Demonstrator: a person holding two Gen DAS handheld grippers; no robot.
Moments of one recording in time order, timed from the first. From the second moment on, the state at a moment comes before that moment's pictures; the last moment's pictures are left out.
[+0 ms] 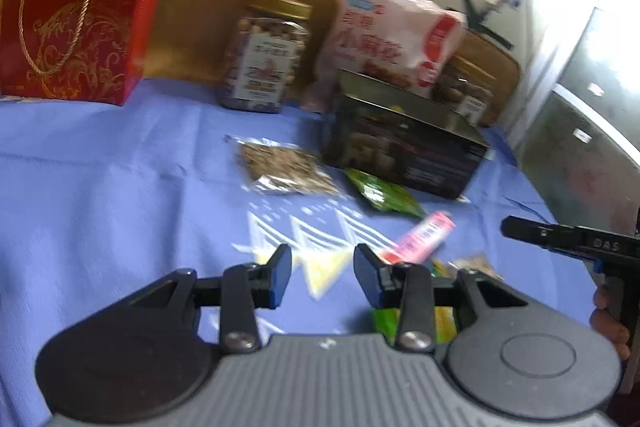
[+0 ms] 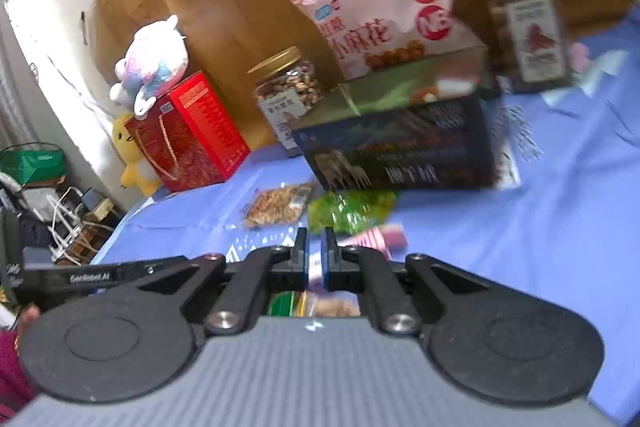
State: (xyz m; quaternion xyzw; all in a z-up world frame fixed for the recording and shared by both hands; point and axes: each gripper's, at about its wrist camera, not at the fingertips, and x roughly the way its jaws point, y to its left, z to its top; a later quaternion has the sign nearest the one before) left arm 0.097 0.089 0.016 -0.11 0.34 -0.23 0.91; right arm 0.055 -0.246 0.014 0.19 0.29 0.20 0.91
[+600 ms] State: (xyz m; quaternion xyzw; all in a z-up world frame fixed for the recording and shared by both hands) left arm -0.014 0.067 0.004 -0.07 0.32 -0.21 0.92; right arm -0.049 -0.193 0.004 0.09 0.29 0.14 0.94
